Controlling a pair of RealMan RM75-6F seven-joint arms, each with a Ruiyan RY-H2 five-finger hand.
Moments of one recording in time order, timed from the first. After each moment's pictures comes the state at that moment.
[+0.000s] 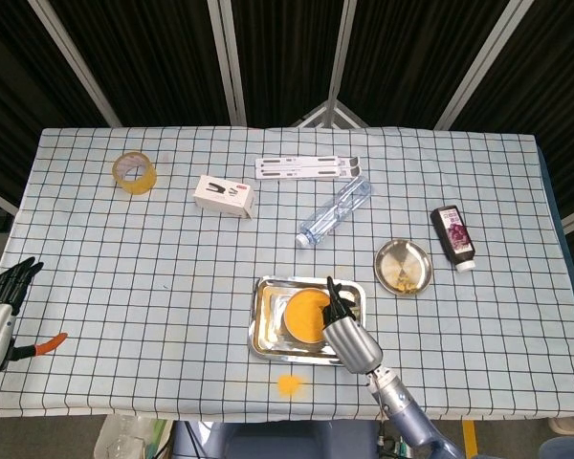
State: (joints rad) left arm -0.09 -1.06 -0.04 -1.76 1.49 1.46 -0.12; right arm 0.40 -1.79 0.02 -1.35 -1.76 1.35 -1.37
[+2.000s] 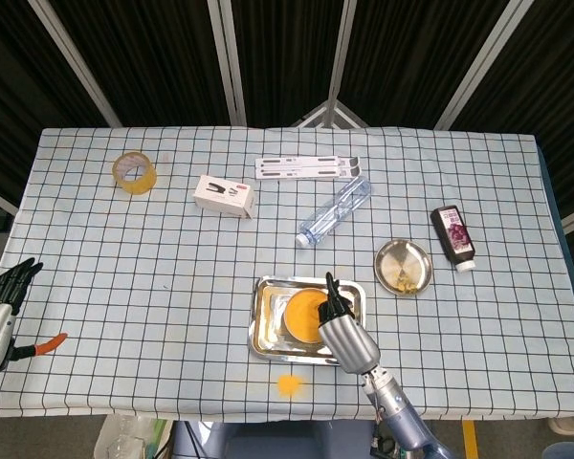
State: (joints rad) left arm -0.09 -1.06 -0.04 -1.76 1.47 1.45 -0.12; right arm 0.38 -1.80 0.06 -1.43 -1.77 1.34 -1.40
